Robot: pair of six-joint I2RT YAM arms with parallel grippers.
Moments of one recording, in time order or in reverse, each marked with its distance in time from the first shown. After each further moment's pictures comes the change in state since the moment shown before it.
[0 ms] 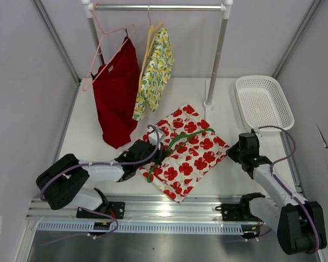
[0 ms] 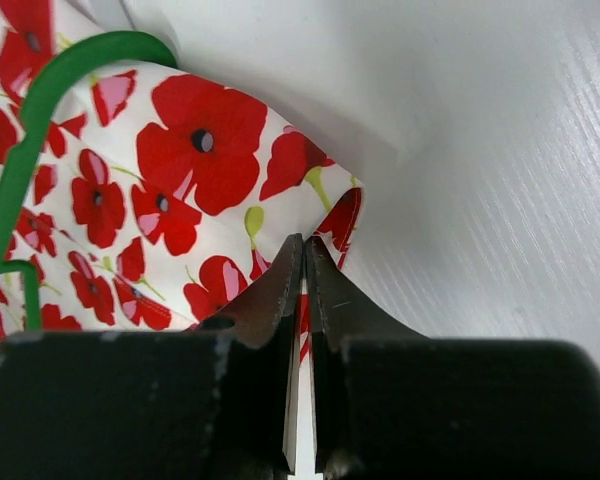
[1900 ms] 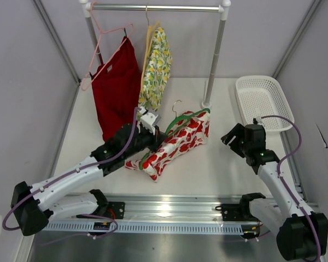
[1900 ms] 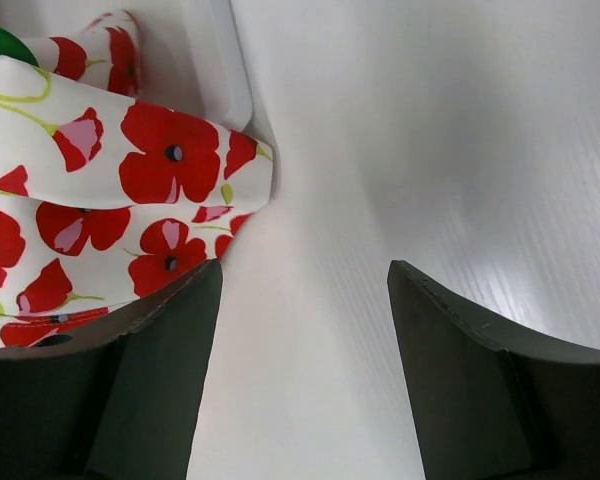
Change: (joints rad) left arm -0.045 -0.375 0.374 -0.650 -0.061 0.061; right arm -0.021 -0.099 0.165 -0.158 -0.094 -0.087
